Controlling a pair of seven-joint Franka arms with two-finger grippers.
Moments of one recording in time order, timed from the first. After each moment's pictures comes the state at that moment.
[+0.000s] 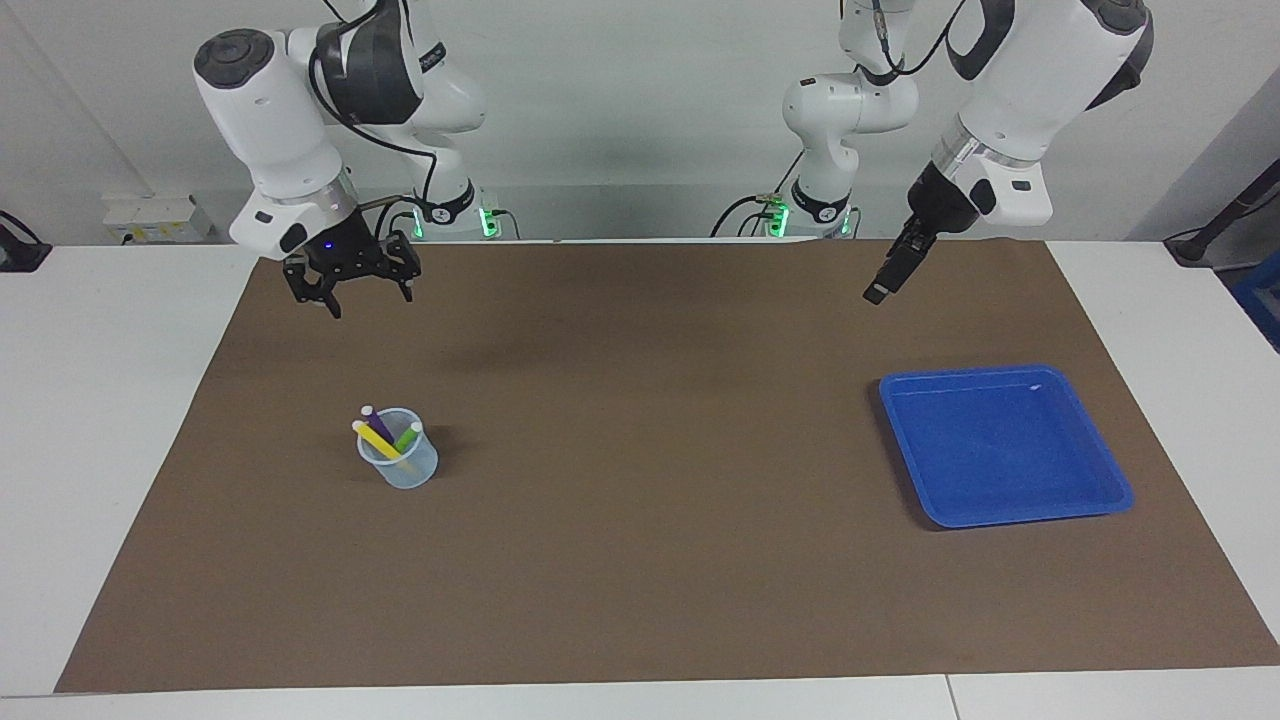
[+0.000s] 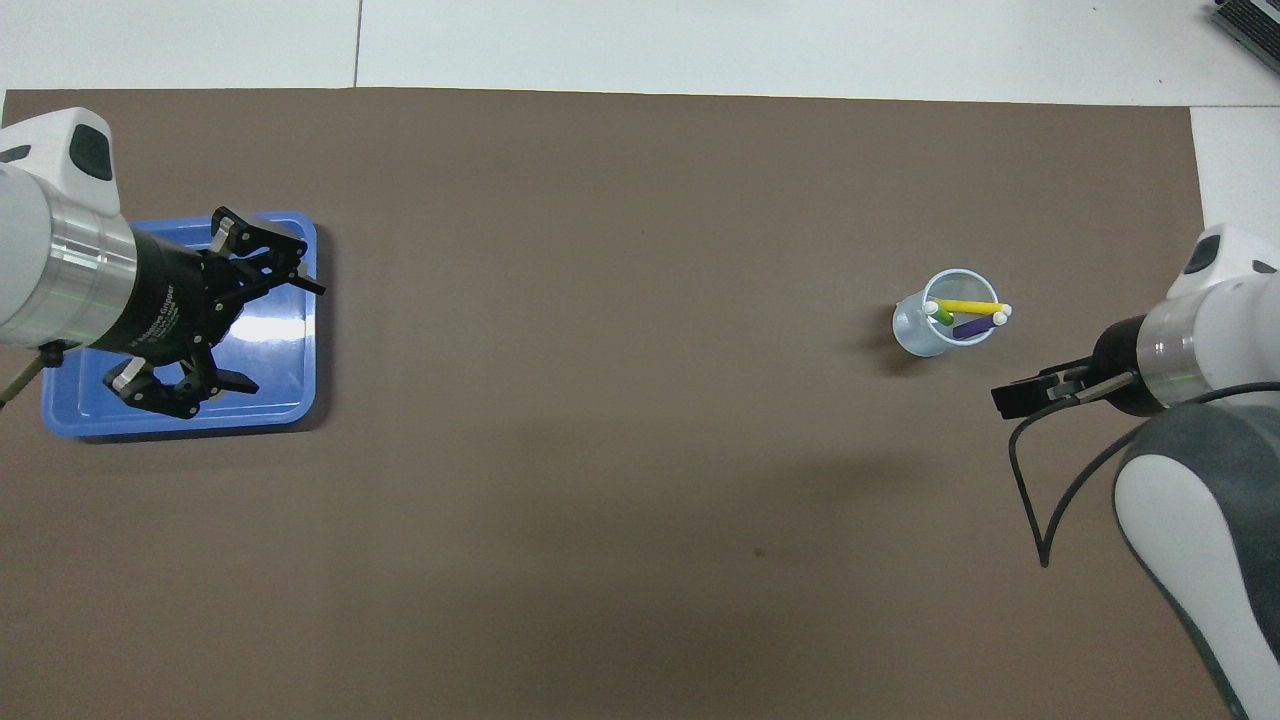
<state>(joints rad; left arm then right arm) -0.02 -0.04 -0.19 -1.68 -0.23 1.67 -1.11 -0.04 -0.12 0.07 -1.99 0.05 1.87 -0.29</state>
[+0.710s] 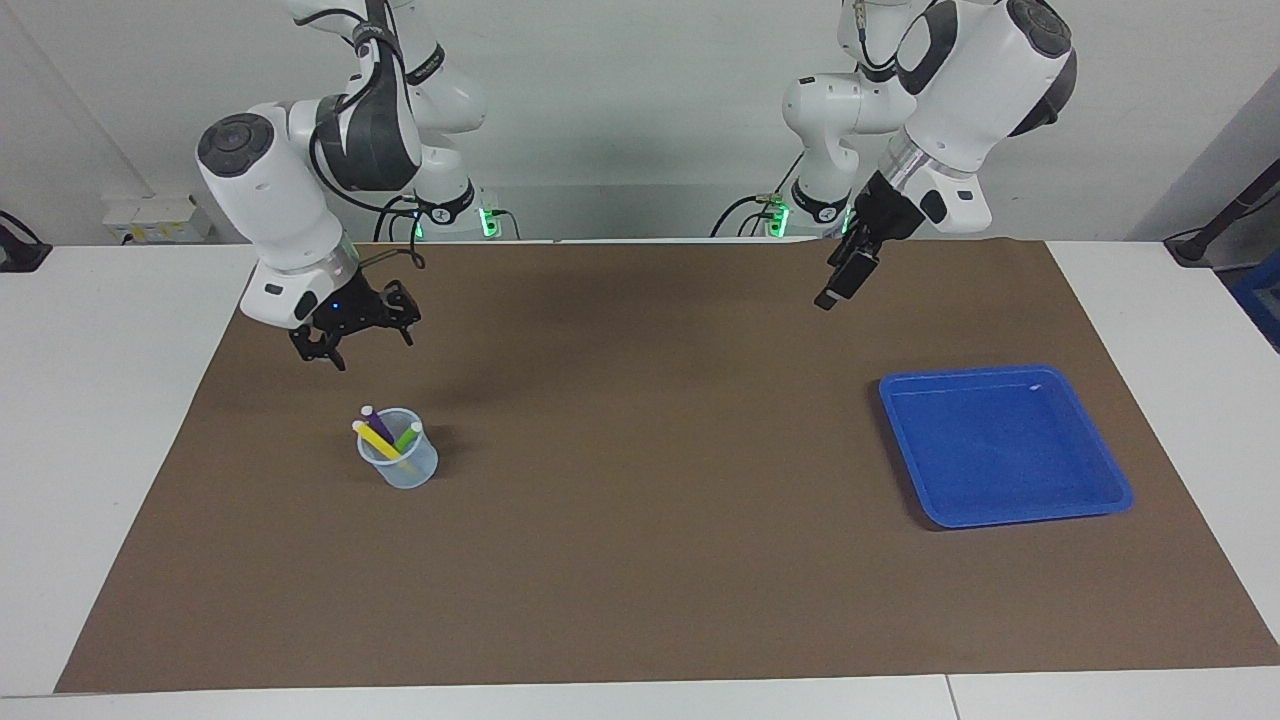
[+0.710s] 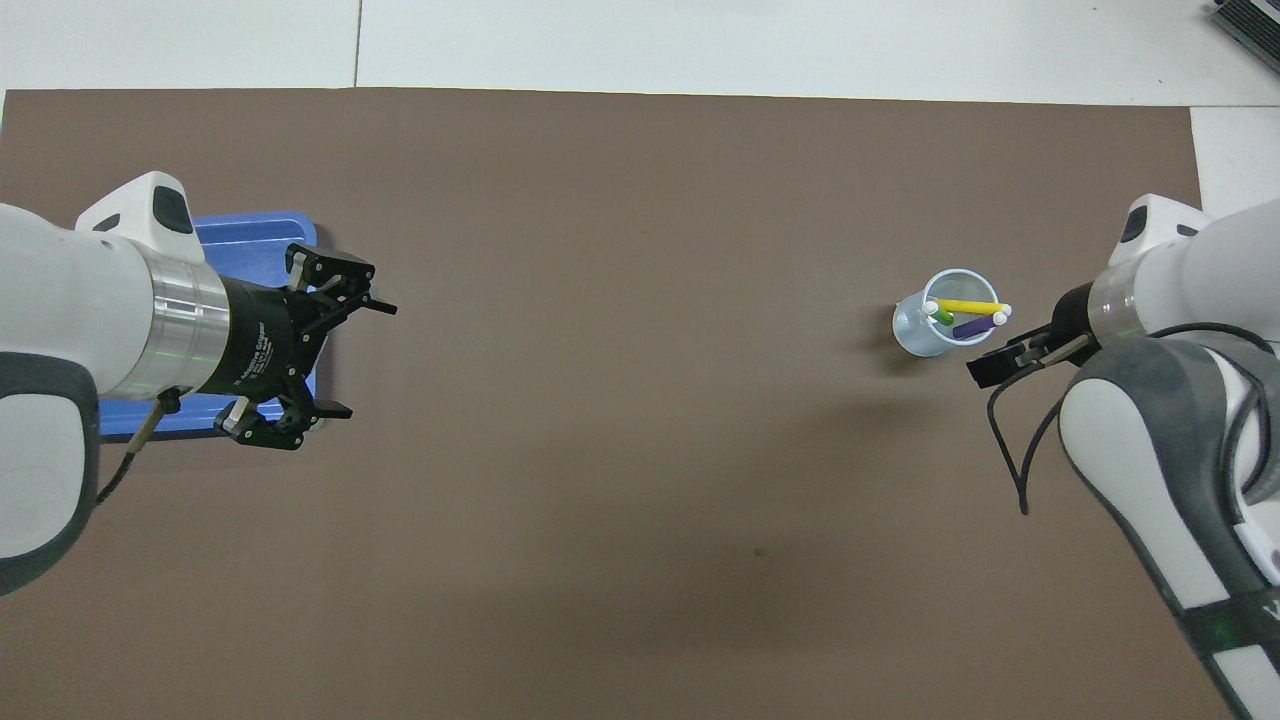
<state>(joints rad) -0.06 -0.12 -0.20 -1.87 -0.35 1.86 -1.25 -0.04 0.03 0.07 -1.96 0.05 1.99 -0.40</state>
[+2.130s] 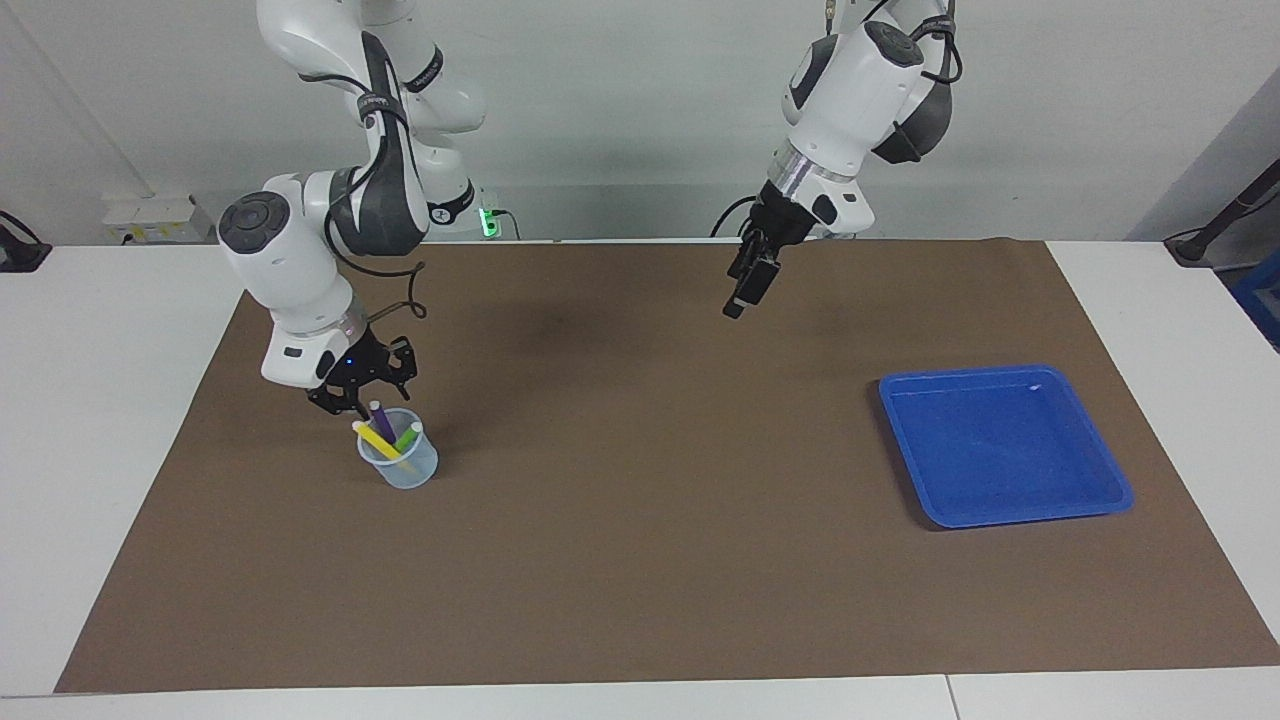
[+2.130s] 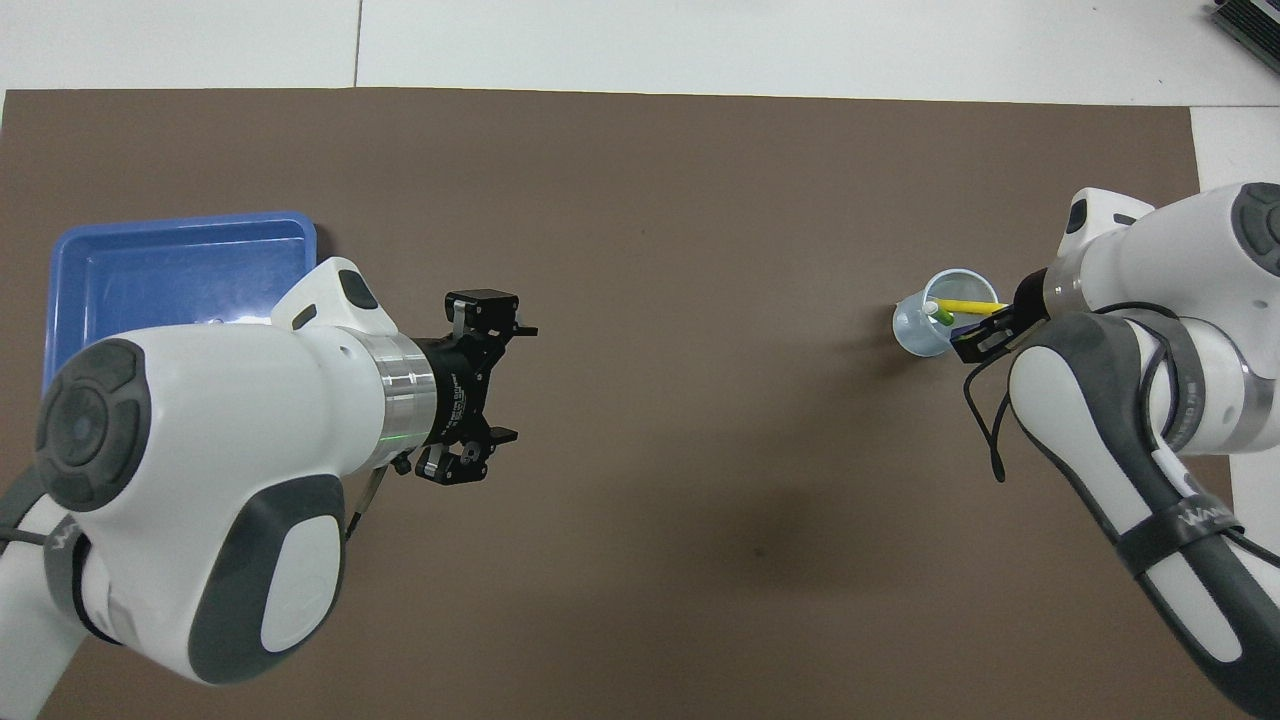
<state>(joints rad) -0.31 -0.14 -0.20 -2.05 -0.37 2.22 -1.57 -0.05 0.14 0.07 -1.96 0.04 2.12 -0.52</state>
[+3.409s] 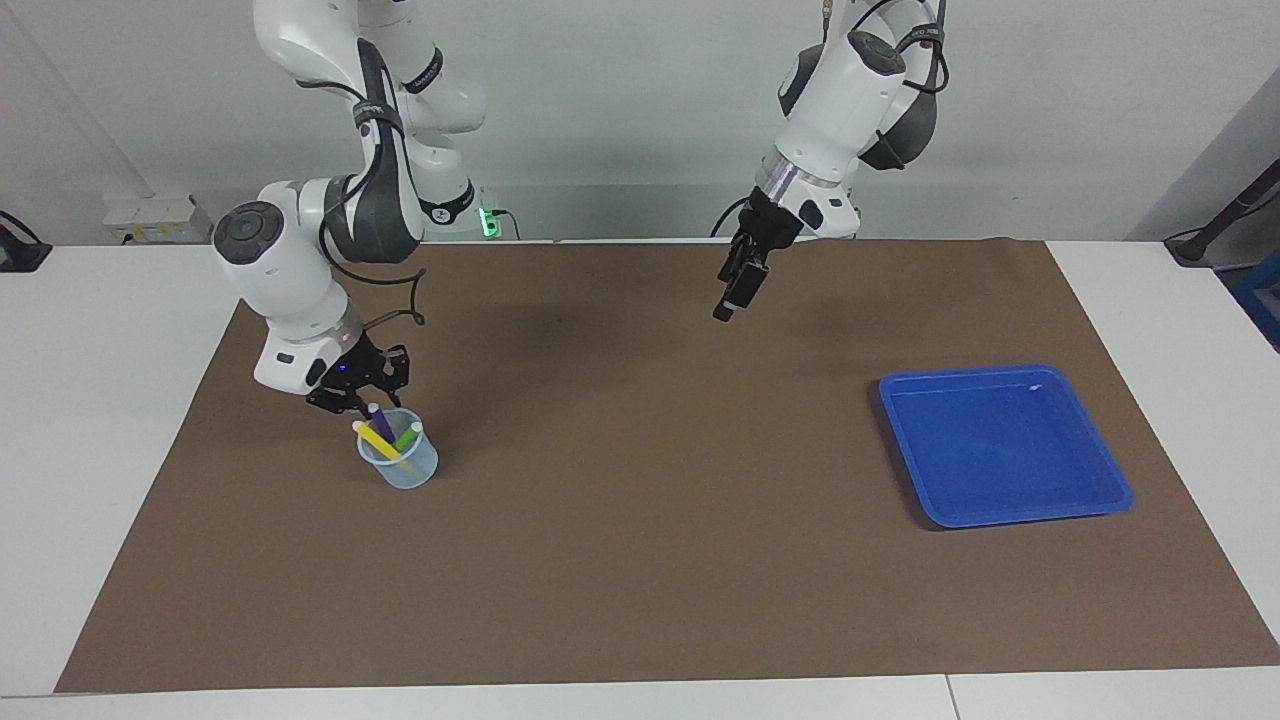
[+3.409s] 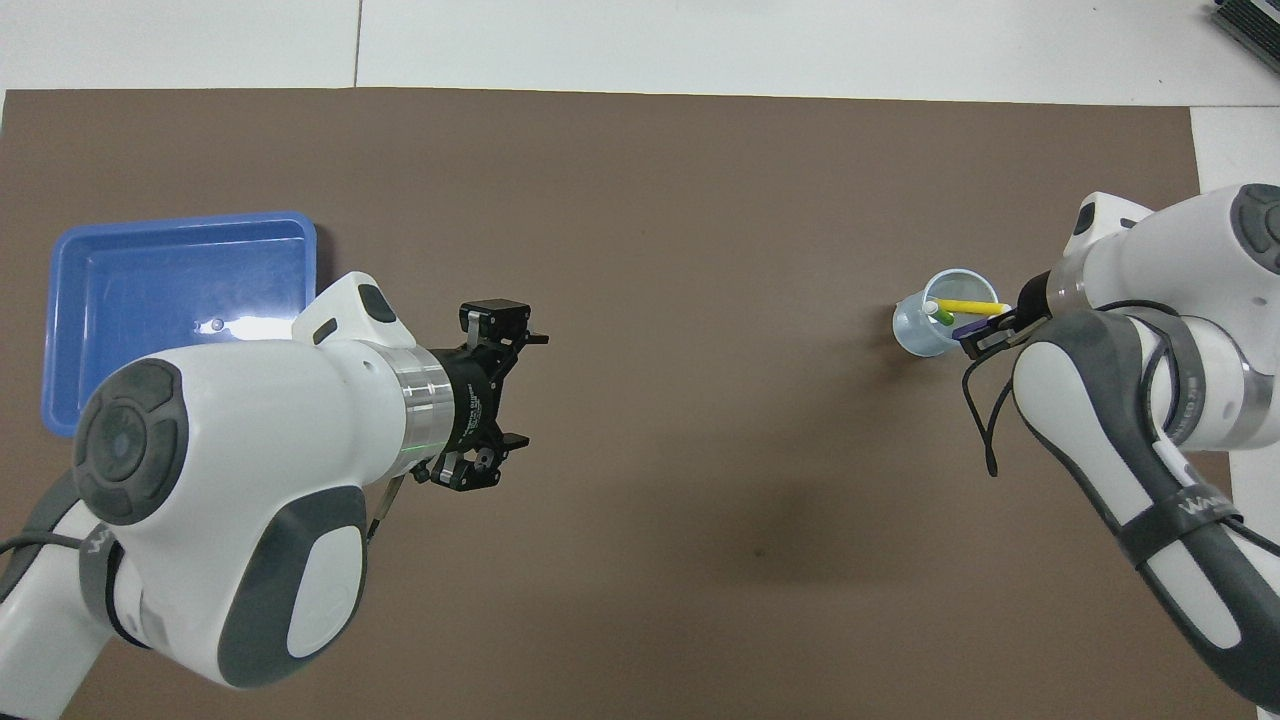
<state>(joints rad) -0.32 -0.14 -0.20 -2.07 -0.37 2.25 -1.59 -0.06 0.16 0.07 -1.96 0.04 2.11 -0.44</state>
